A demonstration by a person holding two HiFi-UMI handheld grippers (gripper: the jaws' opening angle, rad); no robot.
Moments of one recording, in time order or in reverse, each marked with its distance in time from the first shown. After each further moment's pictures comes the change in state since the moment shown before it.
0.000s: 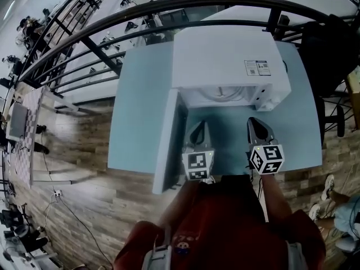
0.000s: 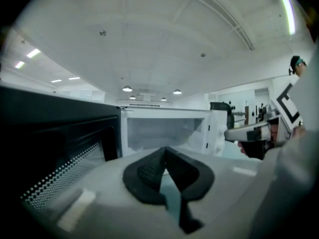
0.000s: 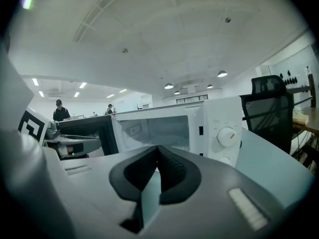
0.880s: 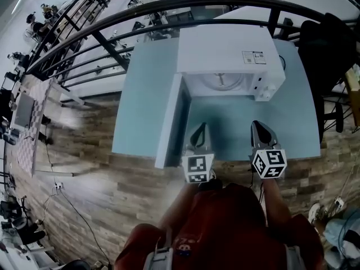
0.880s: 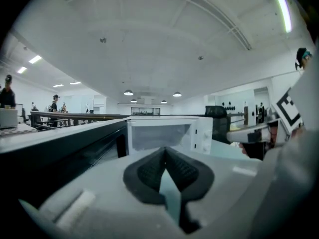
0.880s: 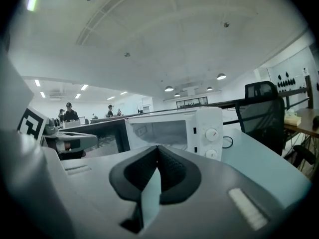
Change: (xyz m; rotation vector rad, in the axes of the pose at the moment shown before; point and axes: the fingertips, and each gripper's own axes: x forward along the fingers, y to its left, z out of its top) left arm -0.091 -0.036 0.012 0.034 -0.004 0.020; right arm -0.091 0.023 -0.006 0.007 -0.019 -0.003
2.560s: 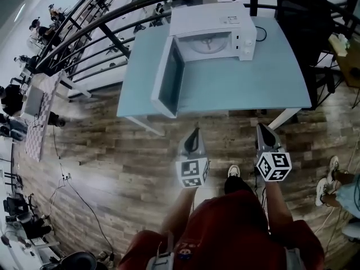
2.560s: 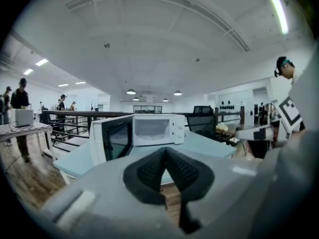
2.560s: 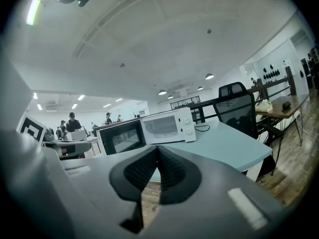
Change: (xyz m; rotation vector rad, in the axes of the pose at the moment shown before) left arm -0.279 -0.131 -0.052 -0.022 0.024 0.041; right arm -0.304 0.051 -0.082 0.107 -0.040 -0.026
